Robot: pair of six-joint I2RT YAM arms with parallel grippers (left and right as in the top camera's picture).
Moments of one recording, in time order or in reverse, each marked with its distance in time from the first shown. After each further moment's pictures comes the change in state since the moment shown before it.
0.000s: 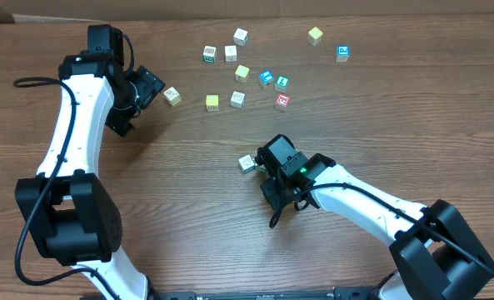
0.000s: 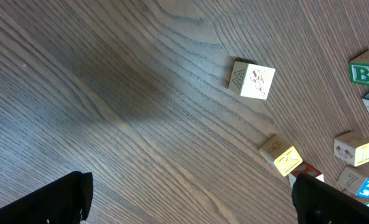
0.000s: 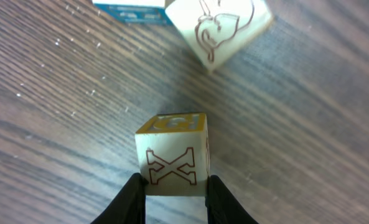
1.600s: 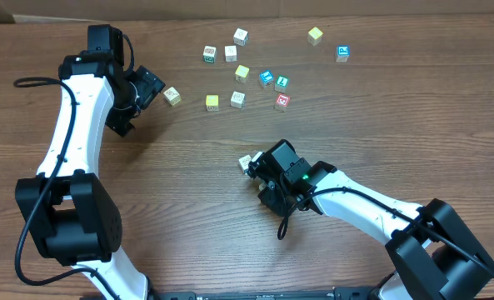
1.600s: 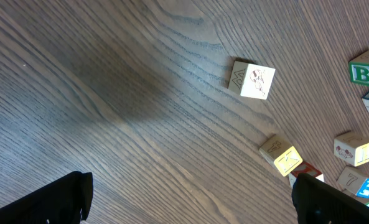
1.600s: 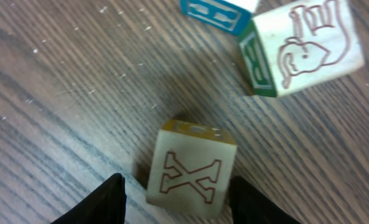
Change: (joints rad) left arm 0.000 0.000 0.000 0.000 0.000 0.000; right arm 0.000 0.000 -0.080 0.131 -0.051 -0.298
